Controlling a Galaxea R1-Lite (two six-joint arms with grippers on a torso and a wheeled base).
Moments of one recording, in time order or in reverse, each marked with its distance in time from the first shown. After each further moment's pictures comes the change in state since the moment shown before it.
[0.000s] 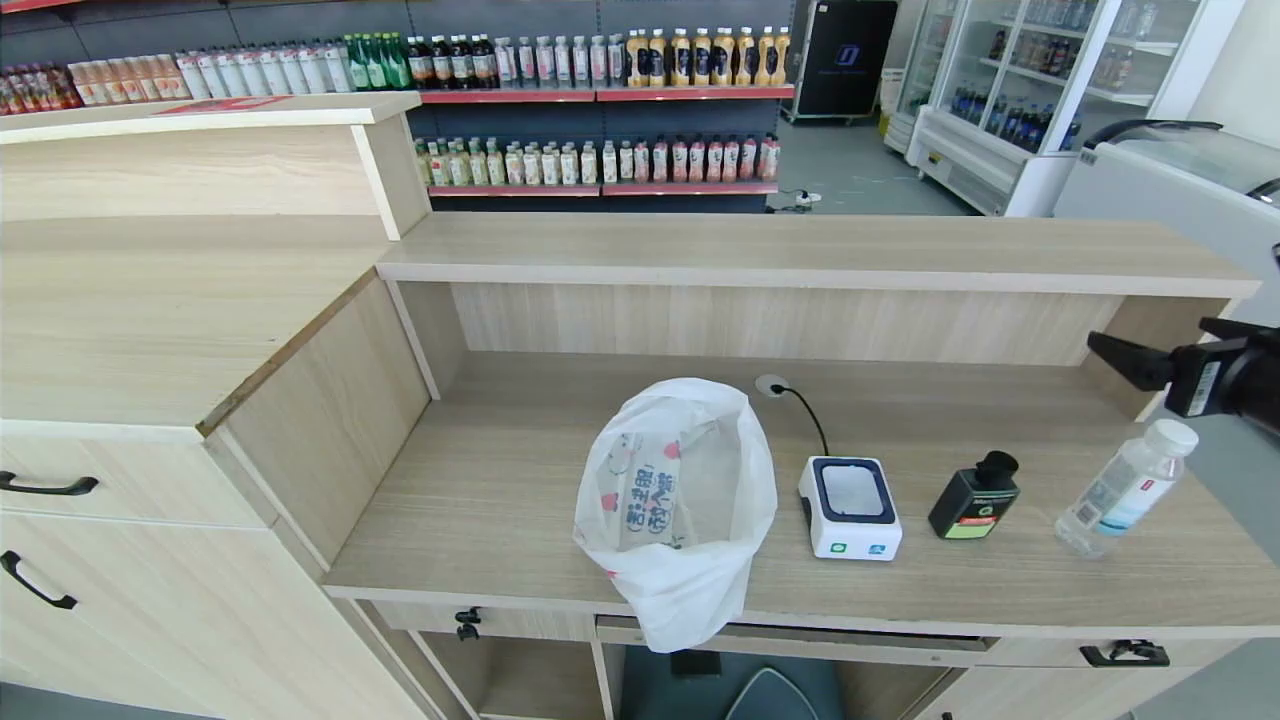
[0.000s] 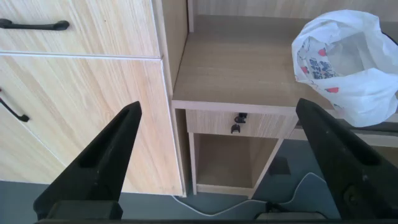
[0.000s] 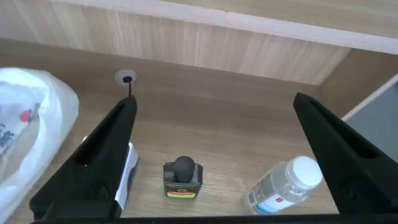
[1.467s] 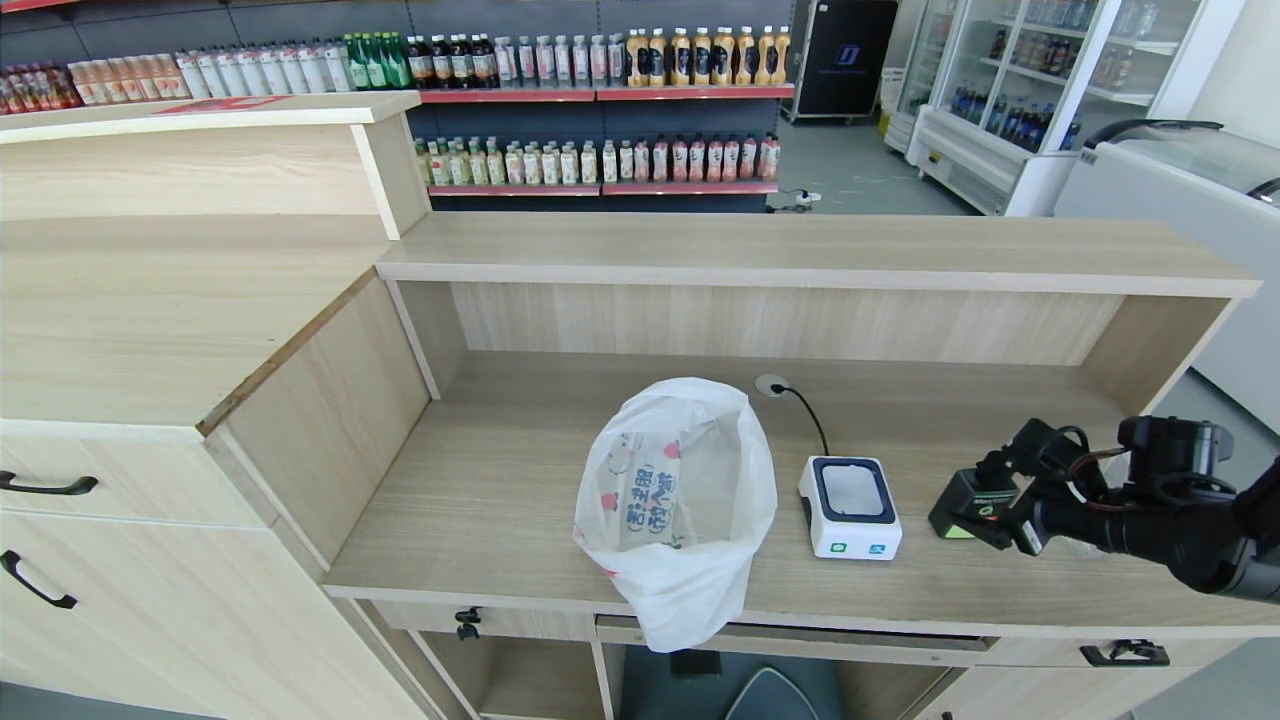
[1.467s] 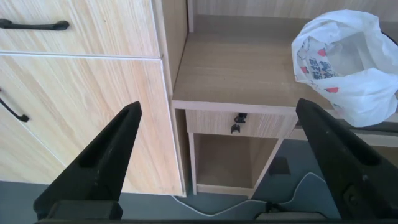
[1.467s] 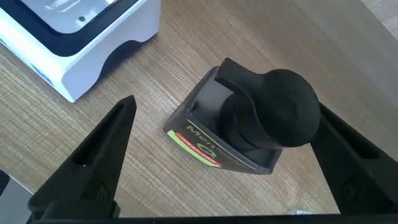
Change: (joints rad) left arm 0.000 0.000 0.000 0.000 0.000 0.000; right arm -0.020 0.668 -0.098 -0.087 0.312 -0.617
